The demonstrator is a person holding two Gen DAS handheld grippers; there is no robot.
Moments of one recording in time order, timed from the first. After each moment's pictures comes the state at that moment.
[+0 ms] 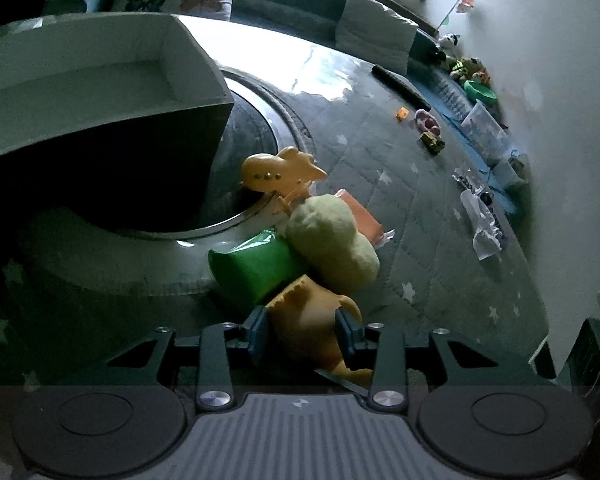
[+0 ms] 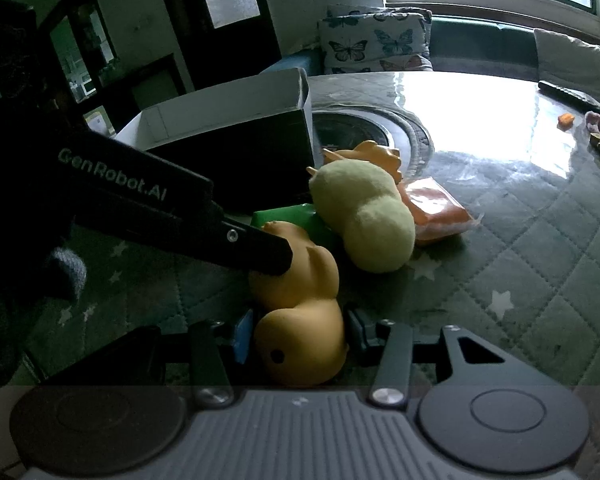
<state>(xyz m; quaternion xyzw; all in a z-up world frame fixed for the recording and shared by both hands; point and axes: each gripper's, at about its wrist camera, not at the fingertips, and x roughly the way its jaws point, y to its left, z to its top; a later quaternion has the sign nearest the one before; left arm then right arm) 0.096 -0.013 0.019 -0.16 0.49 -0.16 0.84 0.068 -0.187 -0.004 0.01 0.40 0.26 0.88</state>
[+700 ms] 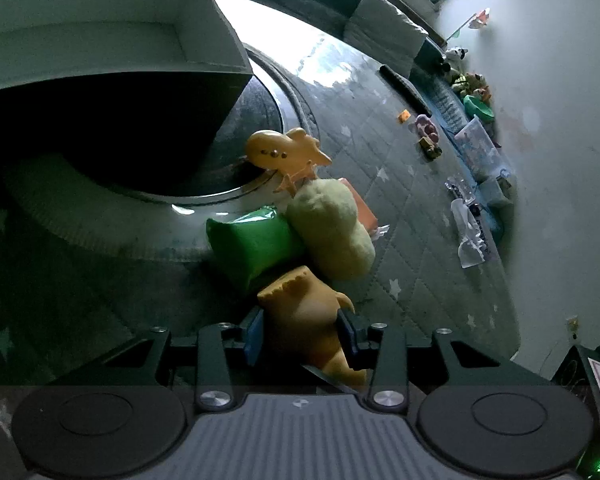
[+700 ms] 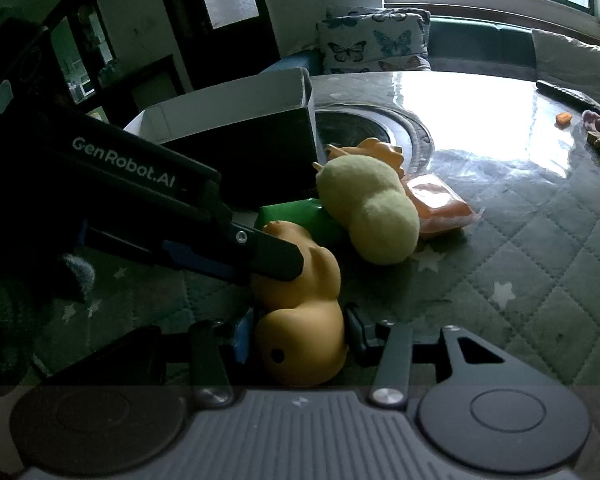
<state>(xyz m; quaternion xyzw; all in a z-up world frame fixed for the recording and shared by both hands) 0.091 0.002 0.007 -0.23 0.51 -0.17 0.82 0.060 -0.184 -0.003 0.01 0.40 0.25 0.88</state>
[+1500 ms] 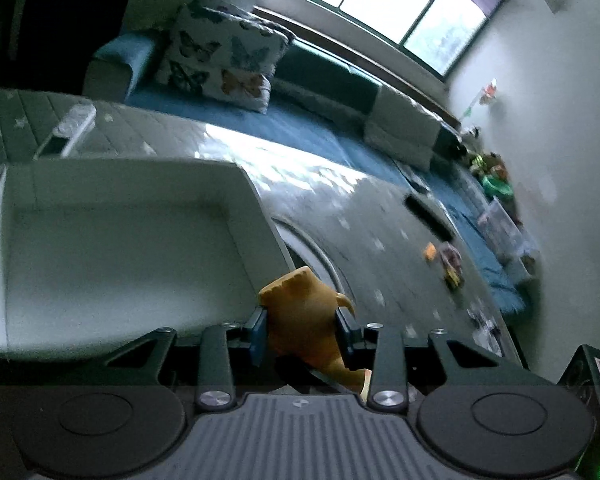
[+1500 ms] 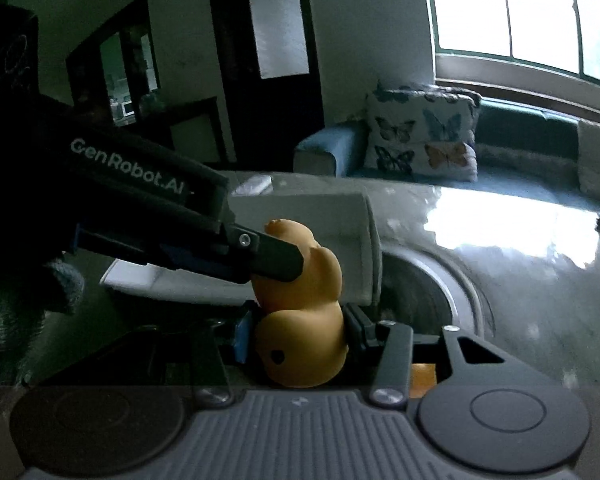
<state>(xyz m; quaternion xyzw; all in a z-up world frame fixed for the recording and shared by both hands) 0.162 0.074 0.095 -0.21 0.39 -0.10 0.89 0.154 -0.103 0.067 -0.03 0.30 0.31 0.90</state>
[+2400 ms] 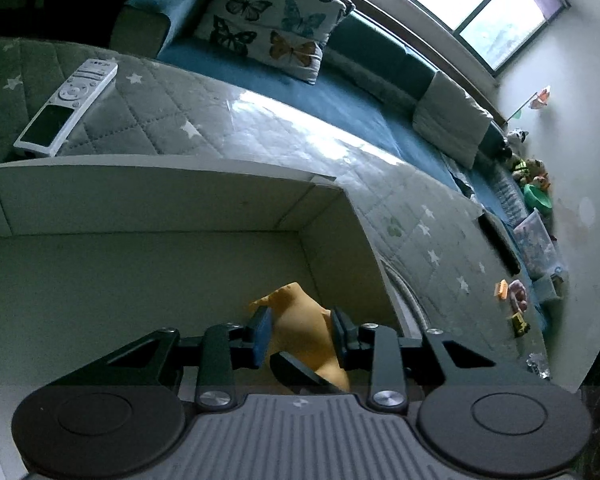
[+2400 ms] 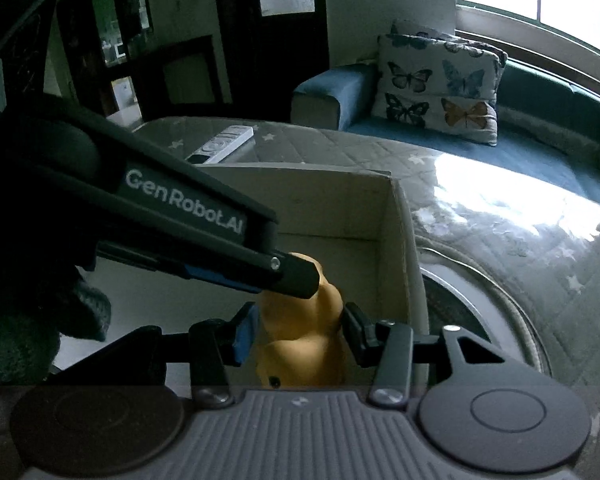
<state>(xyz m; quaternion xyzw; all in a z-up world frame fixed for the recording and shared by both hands) 0.275 0.131 0.023 -0.24 0.45 -0.06 0.86 0.275 -0.016 0.012 -0.08 0.38 0.31 0.87</state>
